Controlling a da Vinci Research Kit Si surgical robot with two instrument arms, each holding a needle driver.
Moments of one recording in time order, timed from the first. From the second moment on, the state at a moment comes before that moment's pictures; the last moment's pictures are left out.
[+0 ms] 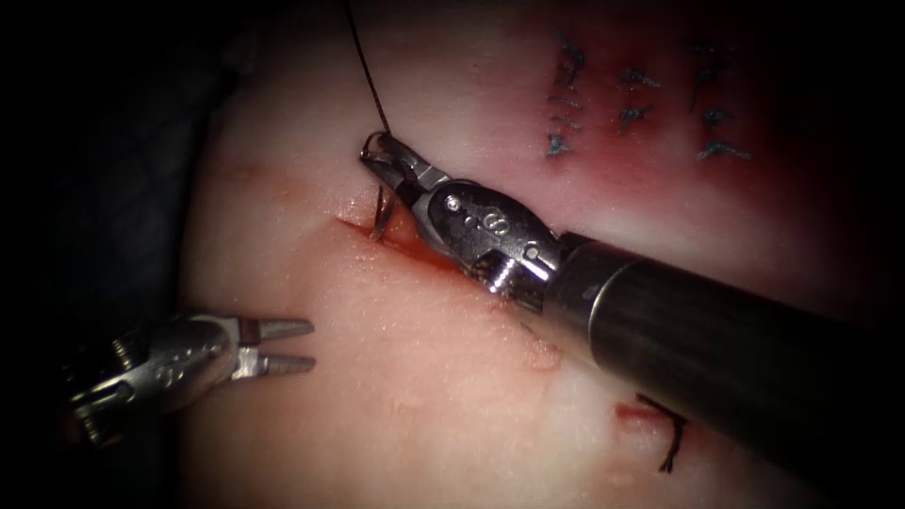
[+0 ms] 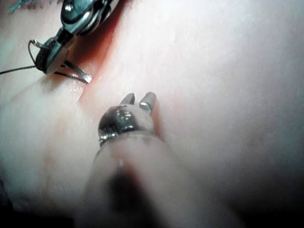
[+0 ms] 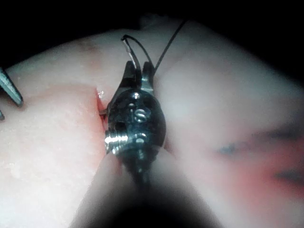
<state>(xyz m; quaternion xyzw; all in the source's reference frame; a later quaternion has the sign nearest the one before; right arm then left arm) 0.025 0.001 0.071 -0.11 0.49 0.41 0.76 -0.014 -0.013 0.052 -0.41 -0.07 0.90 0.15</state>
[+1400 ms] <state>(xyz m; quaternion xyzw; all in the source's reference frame) 0.025 0.000 0.072 0.01 0.53 0.41 0.74 -0.015 -0.014 0.056 -0.41 -0.07 0.89 0.16</state>
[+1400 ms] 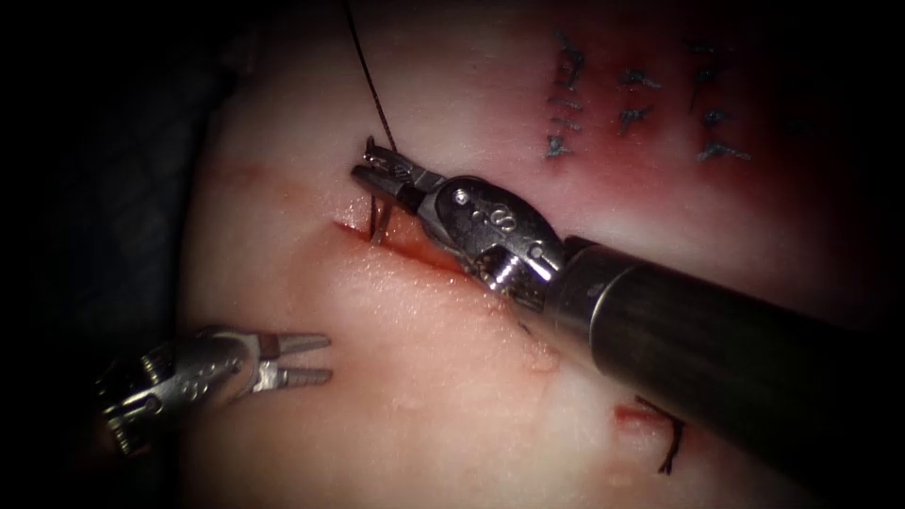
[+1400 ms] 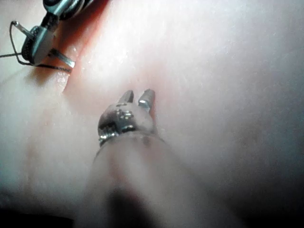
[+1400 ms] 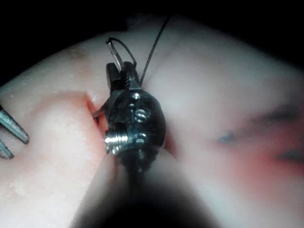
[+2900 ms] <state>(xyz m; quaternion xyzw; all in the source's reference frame) 0.027 -0.002 0.072 0.21 0.51 0.61 0.57 -0.015 -0.013 0.057 -0.42 -0.07 0.89 0.16</state>
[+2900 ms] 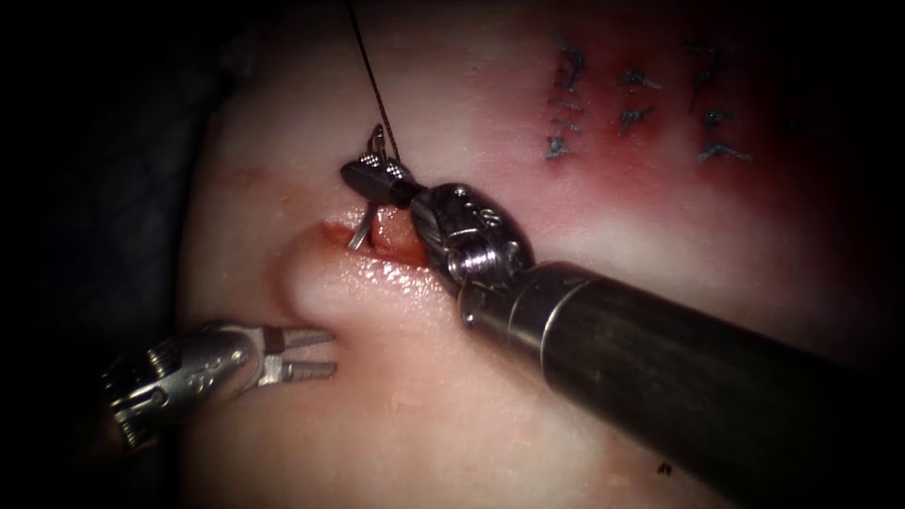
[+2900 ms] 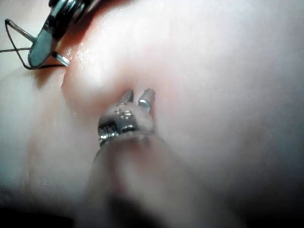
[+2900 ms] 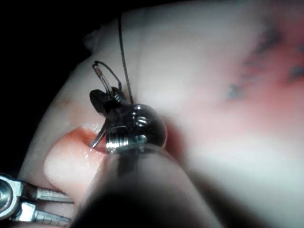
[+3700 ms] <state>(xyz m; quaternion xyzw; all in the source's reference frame) 0.031 -0.005 0.069 0.31 0.48 0.67 0.47 -0.014 -0.013 0.058 -0.42 -0.07 0.89 0.16</state>
